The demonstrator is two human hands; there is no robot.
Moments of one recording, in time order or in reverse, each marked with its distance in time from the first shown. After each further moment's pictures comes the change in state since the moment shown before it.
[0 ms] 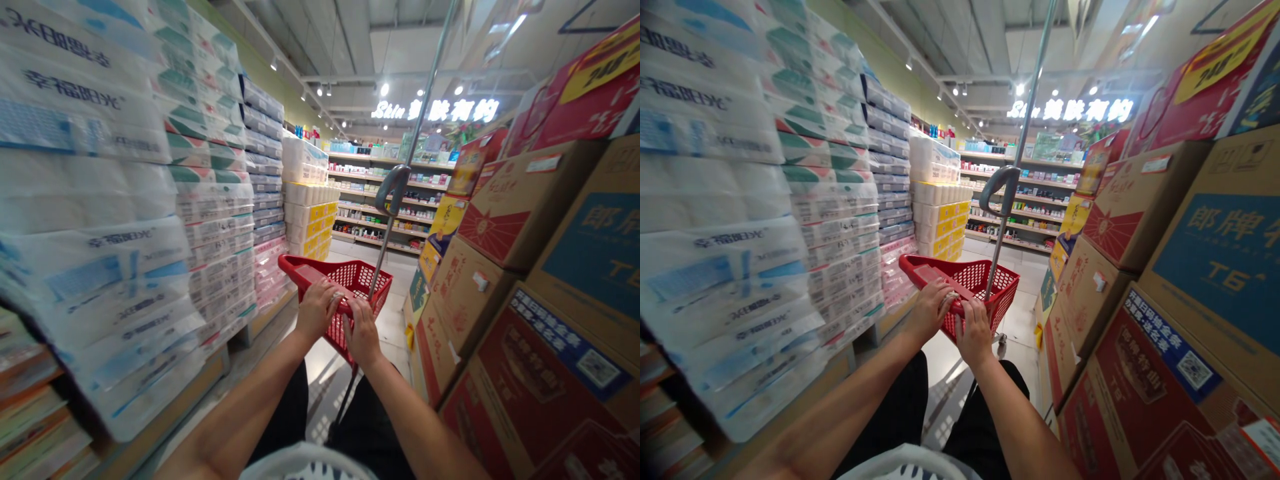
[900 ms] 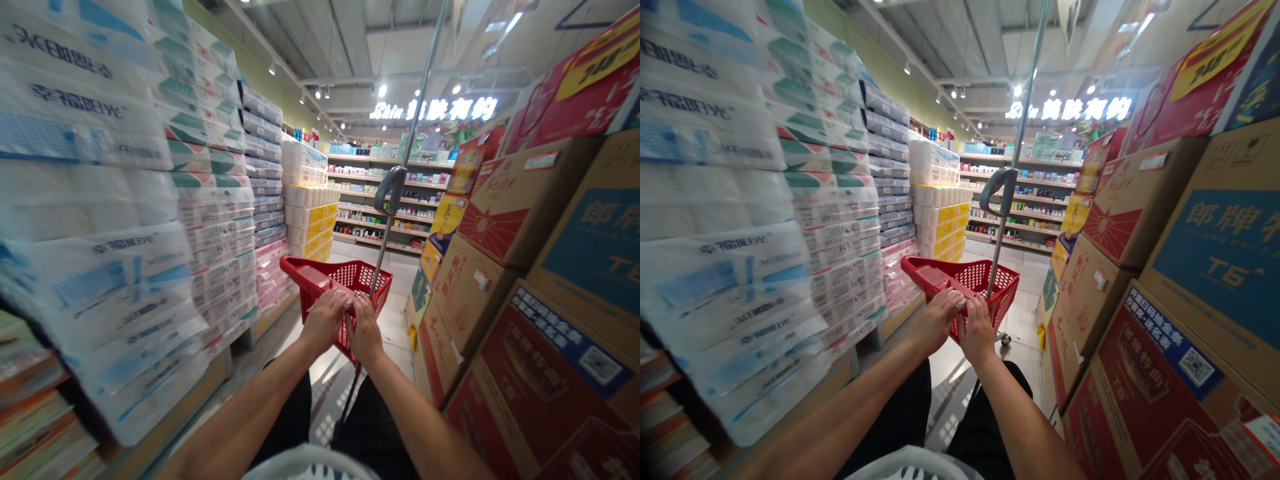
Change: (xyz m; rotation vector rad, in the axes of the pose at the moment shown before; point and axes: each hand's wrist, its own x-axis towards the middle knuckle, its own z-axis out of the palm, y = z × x) left_hand -0.007 0.005 0.004 0.018 -0.119 0.108; right_hand 0.001 0.004 0.001 0.012 -0.013 0.038
